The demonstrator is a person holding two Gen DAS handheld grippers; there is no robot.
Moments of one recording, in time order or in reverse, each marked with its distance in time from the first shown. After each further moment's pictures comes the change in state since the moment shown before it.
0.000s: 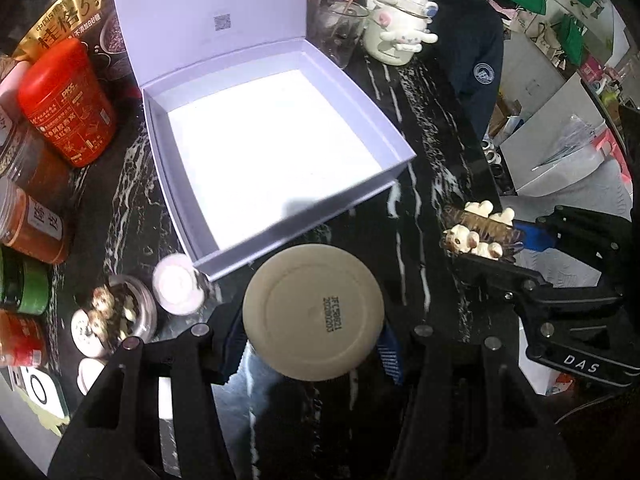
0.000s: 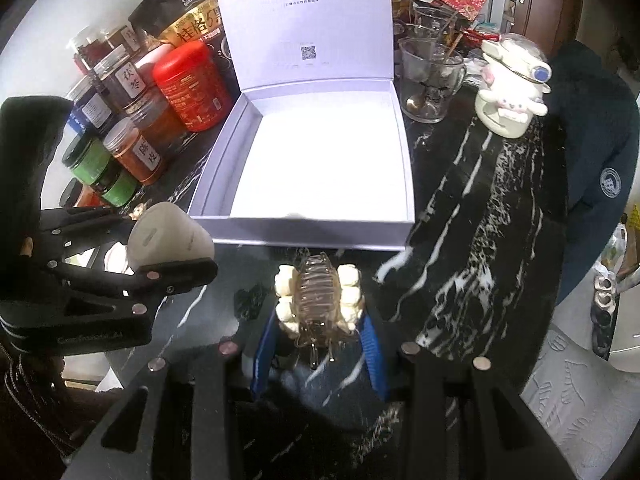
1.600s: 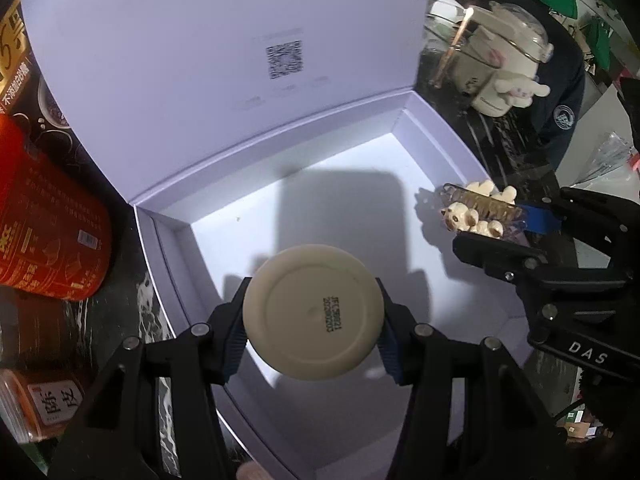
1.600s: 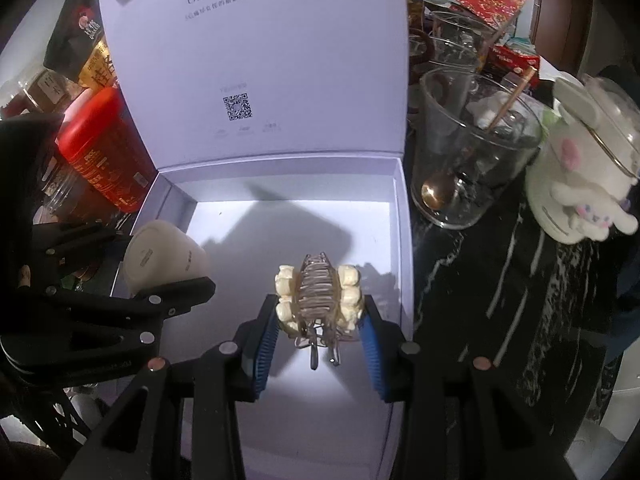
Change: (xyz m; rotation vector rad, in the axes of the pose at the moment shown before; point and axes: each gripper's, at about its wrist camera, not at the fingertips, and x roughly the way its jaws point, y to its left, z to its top) left arm 0.098 0.061 0.141 0.208 0.045 -0.025; right arm 0.115 -0.052 0.143 -0.010 -0.069 -0.043
